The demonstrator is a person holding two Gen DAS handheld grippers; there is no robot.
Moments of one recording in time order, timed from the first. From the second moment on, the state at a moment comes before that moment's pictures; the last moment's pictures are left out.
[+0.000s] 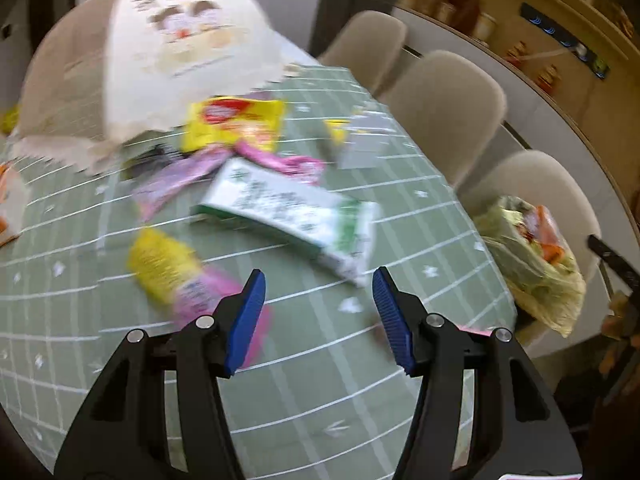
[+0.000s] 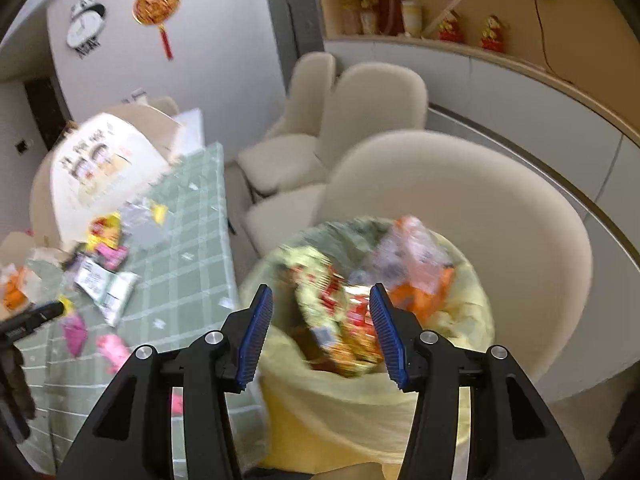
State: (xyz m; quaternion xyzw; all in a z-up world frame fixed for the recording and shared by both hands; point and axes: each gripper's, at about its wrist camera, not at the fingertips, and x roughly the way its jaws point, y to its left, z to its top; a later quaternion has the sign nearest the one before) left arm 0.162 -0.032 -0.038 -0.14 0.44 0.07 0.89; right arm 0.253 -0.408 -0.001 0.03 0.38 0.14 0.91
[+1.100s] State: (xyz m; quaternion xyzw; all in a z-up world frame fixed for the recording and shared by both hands) left arm 0.260 0.122 -0.101 -0.09 0.47 0.10 0.87; right arm 0.223 -0.244 -0.045 -0.08 0.40 0.25 0.88
